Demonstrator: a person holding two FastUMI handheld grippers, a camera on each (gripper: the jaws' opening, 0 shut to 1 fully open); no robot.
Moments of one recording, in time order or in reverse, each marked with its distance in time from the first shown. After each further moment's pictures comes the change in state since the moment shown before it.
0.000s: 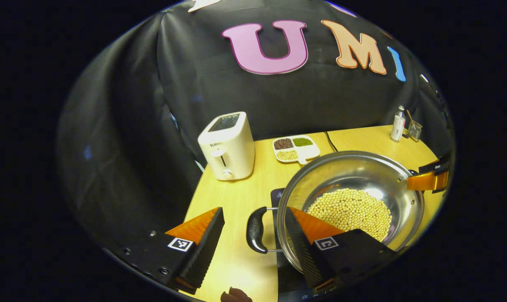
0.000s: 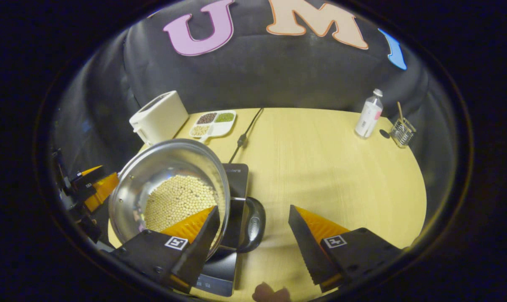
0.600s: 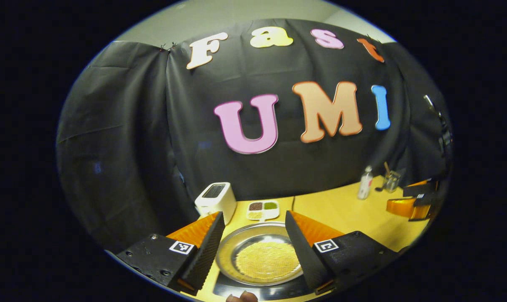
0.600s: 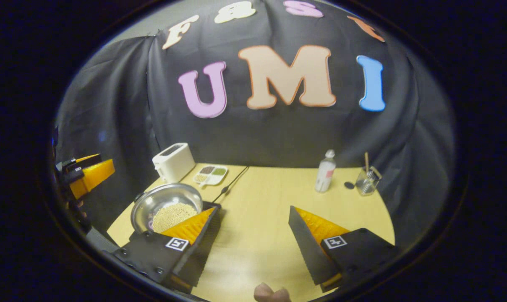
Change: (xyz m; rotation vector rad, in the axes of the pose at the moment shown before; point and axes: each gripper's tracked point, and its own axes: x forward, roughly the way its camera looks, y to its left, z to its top) left arm -0.202 -0.160 0.175 -0.110 -0.350 0.014; right arm -0.181 -0.135 0.096 -0.088 -0.419 0.043
